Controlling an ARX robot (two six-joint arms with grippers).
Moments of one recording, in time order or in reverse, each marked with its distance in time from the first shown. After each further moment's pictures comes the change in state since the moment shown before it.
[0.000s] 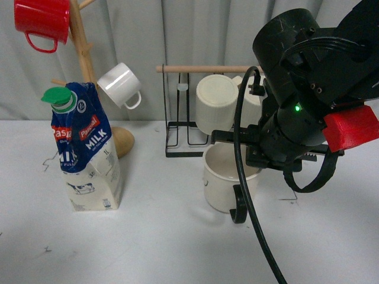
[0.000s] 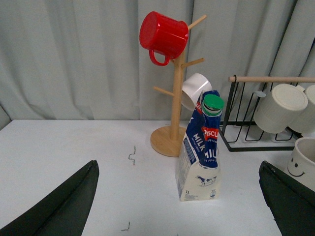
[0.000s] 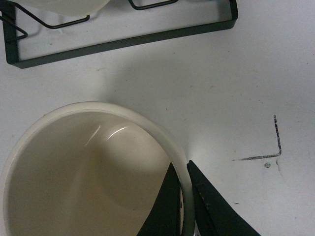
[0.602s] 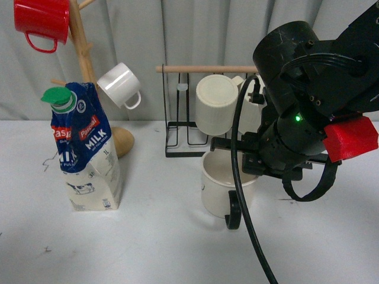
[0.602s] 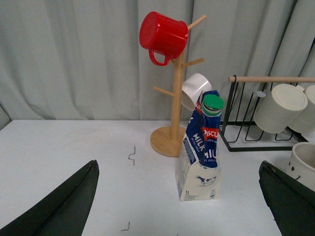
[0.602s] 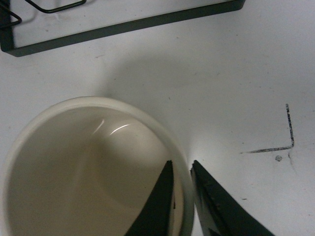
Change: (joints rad) left arm 0.000 0.000 0.000 0.000 0.000 0.000; right arm -0.001 0.013 -0.021 0.021 -0.035 0.014
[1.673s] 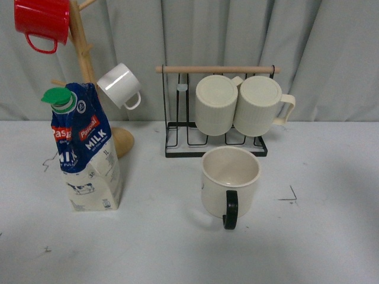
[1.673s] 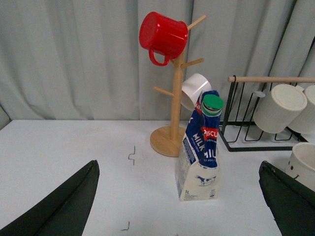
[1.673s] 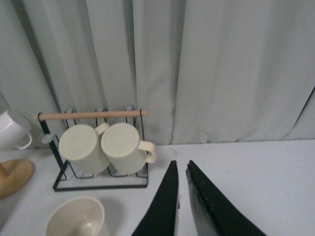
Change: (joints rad) left arm 0.000 0.000 0.000 0.000 0.000 0.000; right arm -0.165 -1.050 -0.783 0.651 0.085 -0.422
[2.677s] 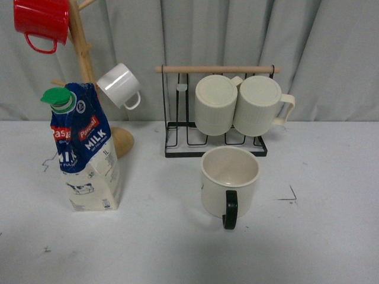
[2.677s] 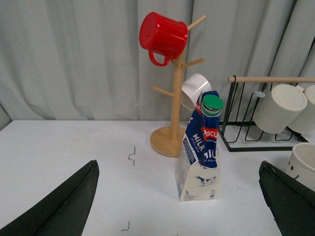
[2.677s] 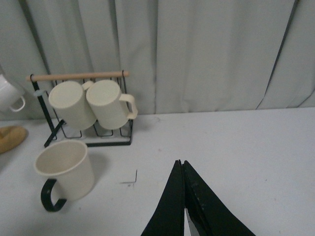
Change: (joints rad) left arm 0.000 0.000 0.000 0.000 0.000 0.000; right arm -0.208 -0.848 -0.428 -0.382 -0.205 -0.016
